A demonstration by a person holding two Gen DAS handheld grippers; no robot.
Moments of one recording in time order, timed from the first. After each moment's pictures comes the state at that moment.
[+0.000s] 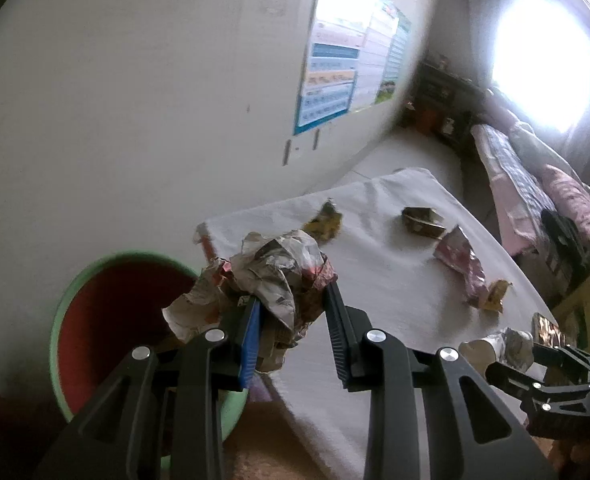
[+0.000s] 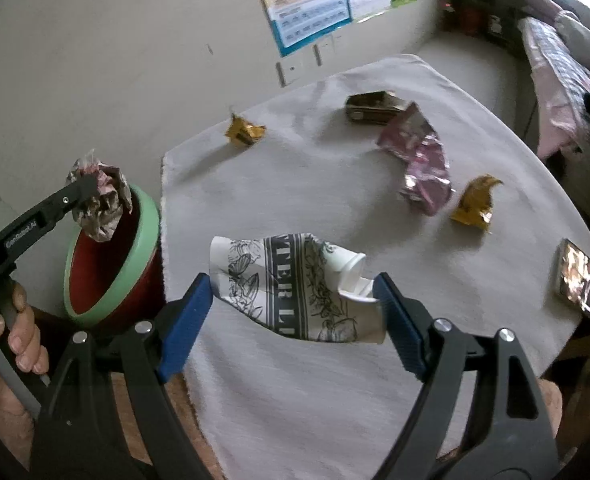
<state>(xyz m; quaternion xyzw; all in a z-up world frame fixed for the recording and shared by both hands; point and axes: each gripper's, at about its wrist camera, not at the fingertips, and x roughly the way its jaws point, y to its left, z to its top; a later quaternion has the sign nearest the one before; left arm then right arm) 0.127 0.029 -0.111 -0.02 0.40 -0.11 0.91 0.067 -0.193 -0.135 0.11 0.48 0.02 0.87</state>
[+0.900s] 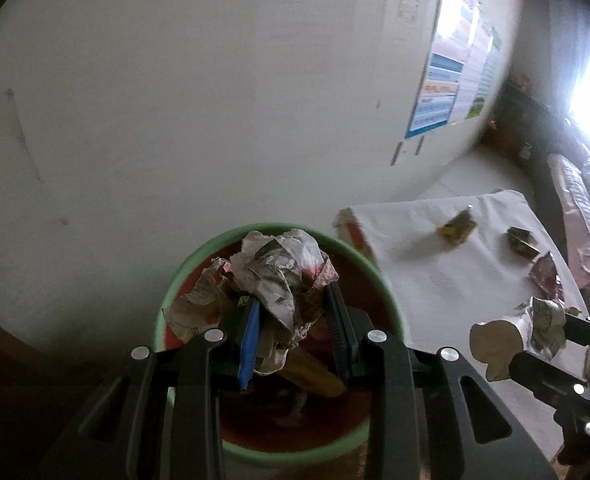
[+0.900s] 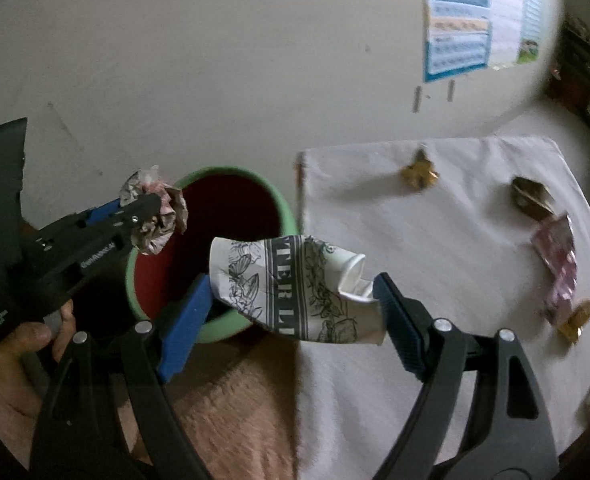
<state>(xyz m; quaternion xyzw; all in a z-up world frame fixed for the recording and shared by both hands) 0.126 0.146 -0.125 -0.04 0.42 0.03 0.91 0.125 -0.036 -0.113 0.01 0.47 0.18 0.86</state>
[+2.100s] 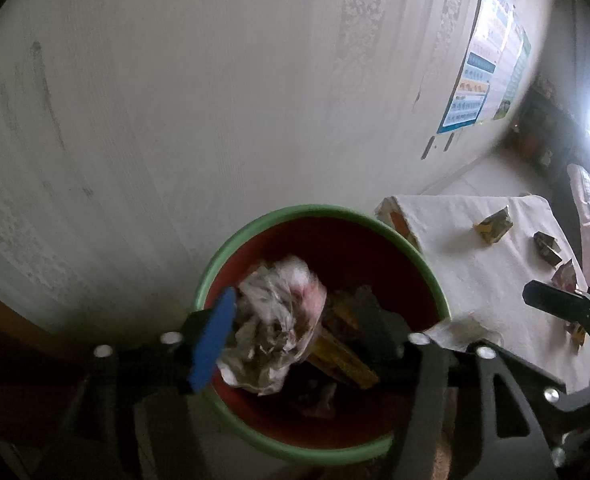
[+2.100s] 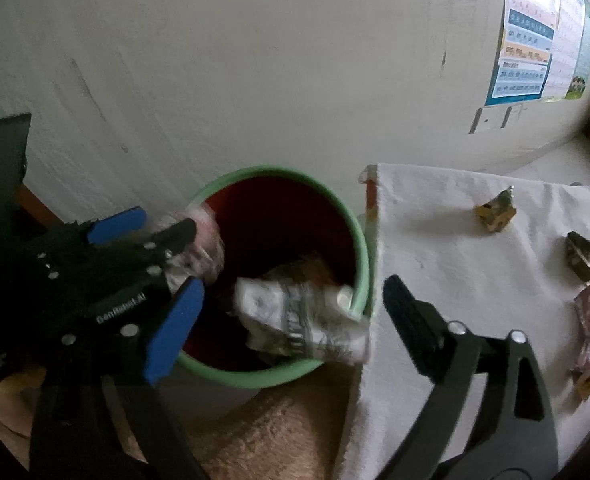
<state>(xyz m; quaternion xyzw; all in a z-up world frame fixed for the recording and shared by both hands) 0.128 0.181 -0.142 -0.06 0.44 0.06 0.90 0.151 0.032 -0.124 -0.03 0.47 0.24 0.85</state>
